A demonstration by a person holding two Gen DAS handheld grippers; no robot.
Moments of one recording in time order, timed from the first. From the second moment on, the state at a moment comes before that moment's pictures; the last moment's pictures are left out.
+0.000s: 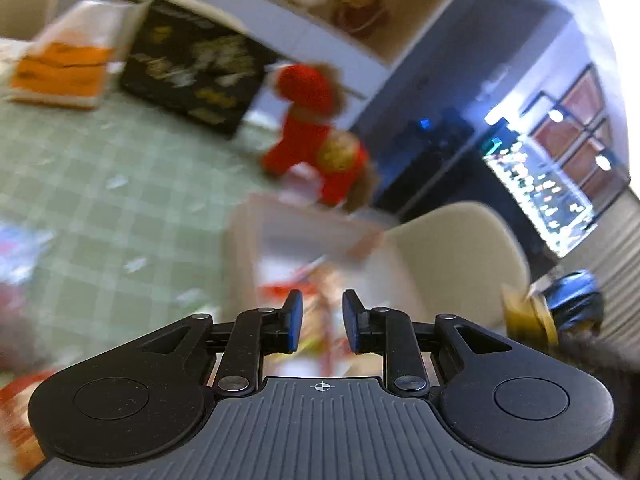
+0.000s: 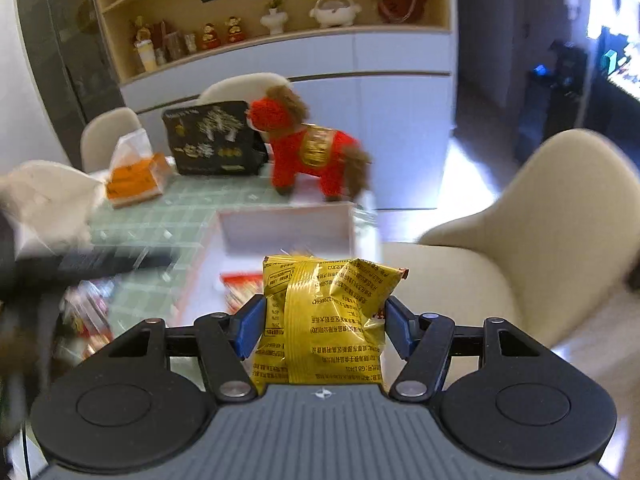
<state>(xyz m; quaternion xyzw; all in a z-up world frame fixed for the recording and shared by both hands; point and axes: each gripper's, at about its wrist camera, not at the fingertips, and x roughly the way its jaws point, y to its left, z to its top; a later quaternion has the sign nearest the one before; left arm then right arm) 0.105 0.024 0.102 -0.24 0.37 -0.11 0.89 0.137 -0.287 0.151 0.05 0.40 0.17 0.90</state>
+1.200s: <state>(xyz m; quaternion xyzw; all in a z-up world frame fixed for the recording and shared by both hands) 0.092 0.120 0.043 -0.08 0.46 0.16 0.87 0.083 -0.176 0.046 0.00 0.46 0.22 0.86</state>
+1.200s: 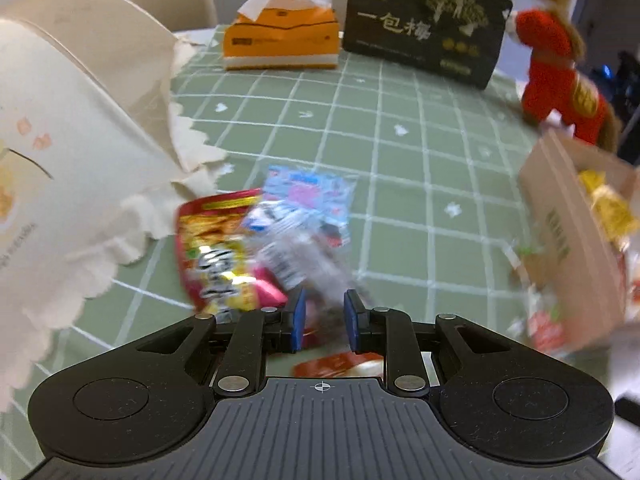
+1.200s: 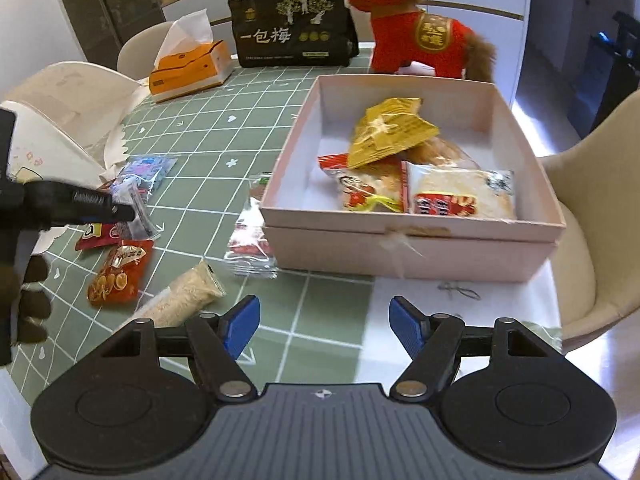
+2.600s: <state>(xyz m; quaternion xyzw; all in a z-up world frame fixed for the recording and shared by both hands) 0.147 0.082 0.026 -0.08 0.51 0.15 0.84 0.018 -0.209 0.013 0.01 0.48 0.19 0.85</state>
